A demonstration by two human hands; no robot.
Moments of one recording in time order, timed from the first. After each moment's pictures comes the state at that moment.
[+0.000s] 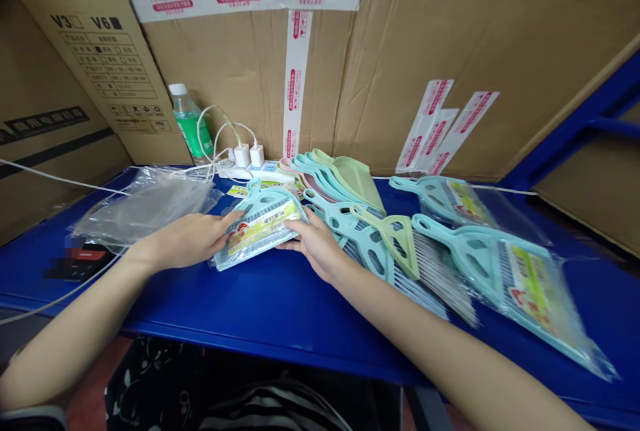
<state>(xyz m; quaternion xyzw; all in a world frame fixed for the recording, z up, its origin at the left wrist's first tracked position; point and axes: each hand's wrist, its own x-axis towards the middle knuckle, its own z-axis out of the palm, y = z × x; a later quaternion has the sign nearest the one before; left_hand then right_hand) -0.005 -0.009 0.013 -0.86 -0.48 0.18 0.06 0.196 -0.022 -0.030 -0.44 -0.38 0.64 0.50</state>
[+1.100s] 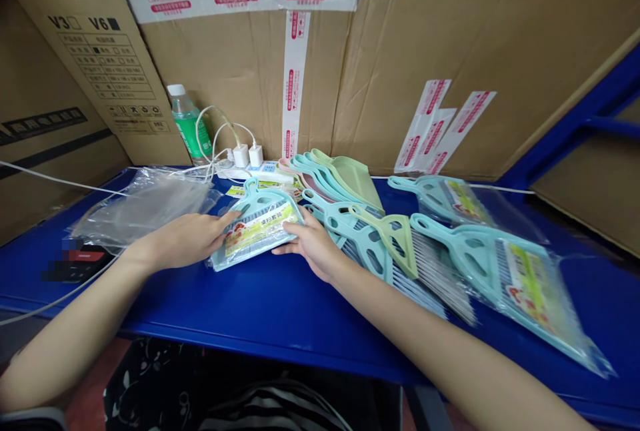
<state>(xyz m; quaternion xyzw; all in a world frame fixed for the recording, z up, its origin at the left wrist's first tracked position) -0.007 -0.008 0.011 -0.85 -0.48 0.18 0.07 0.195 -0.023 -0.030 -0.45 -0.37 0.66 0.48</state>
